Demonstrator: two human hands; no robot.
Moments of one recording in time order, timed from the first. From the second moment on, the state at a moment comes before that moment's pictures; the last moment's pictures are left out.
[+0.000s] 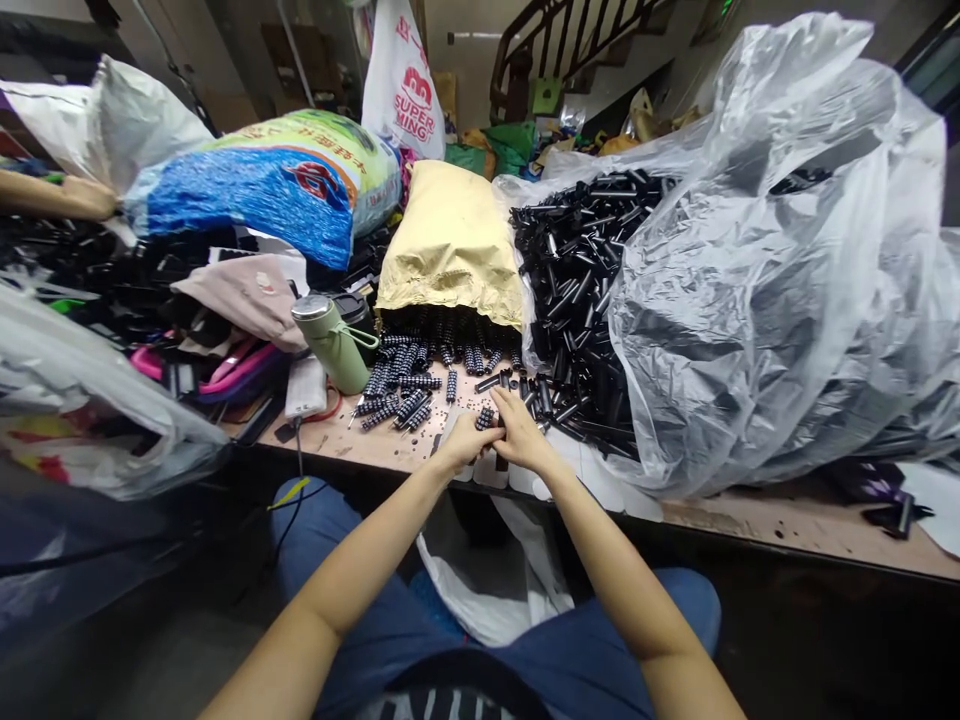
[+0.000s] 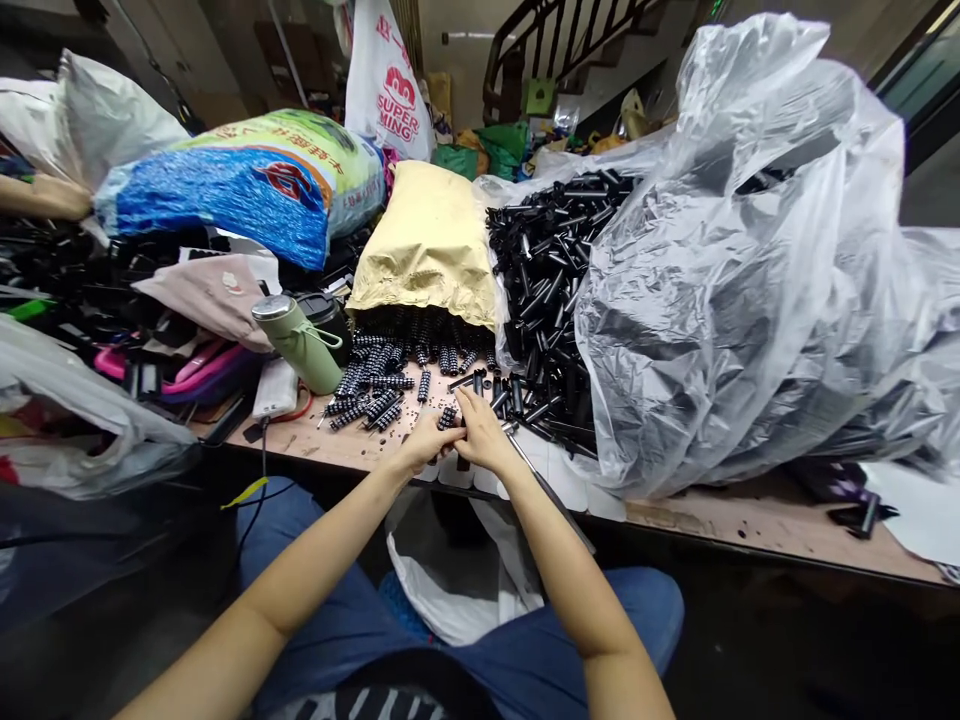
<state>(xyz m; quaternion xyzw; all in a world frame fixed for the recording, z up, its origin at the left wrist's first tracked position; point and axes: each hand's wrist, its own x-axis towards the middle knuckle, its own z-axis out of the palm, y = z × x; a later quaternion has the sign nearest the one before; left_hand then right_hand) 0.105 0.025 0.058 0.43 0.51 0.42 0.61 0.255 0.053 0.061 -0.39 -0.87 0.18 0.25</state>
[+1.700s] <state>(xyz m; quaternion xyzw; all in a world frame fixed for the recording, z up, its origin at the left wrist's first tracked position) 0.127 0.003 0.089 0.25 0.50 0.42 0.71 0.262 -0.010 0.063 -0.39 -0.76 0.36 0.37</state>
